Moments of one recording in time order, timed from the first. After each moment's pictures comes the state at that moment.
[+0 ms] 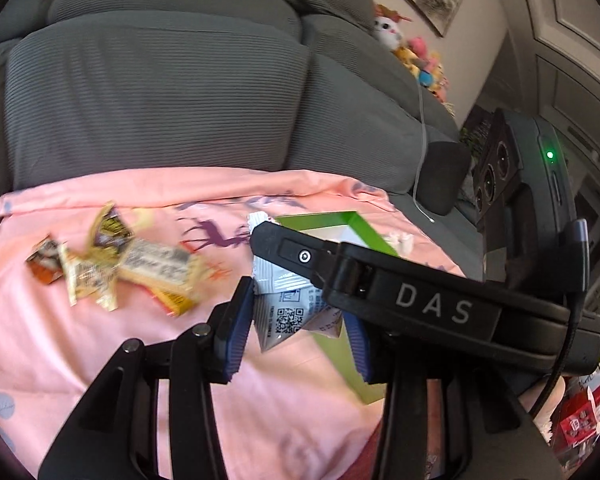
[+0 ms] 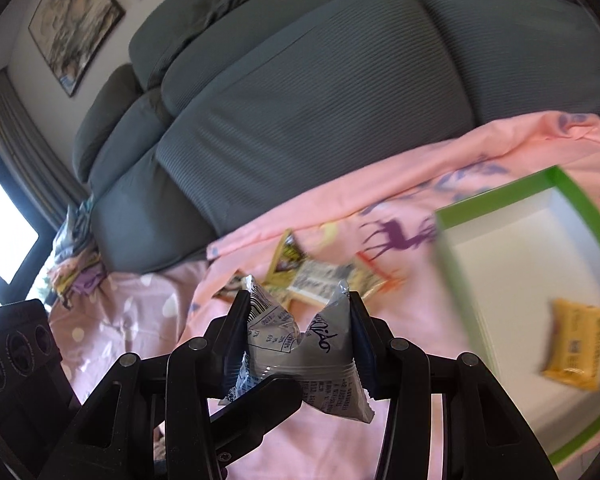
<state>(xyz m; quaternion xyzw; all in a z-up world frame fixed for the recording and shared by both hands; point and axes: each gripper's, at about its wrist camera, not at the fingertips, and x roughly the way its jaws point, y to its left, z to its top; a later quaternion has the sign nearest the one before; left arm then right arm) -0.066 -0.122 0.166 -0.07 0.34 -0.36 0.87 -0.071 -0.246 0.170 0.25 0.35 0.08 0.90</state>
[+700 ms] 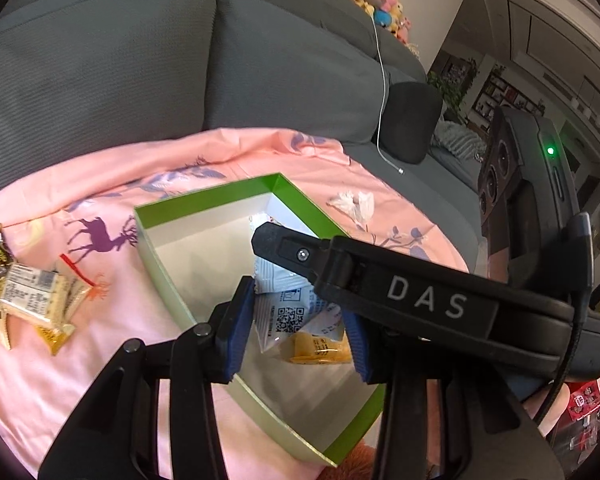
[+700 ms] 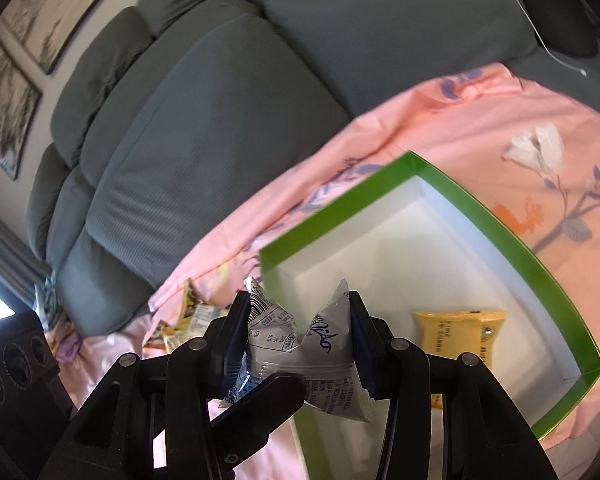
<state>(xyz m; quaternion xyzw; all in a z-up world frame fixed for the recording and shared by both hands) -0.057 -0.267 0.140 -0.01 0.38 -0.43 0.82 -0.091 -0.385 0.129 0.34 0.35 -0.03 0.87</state>
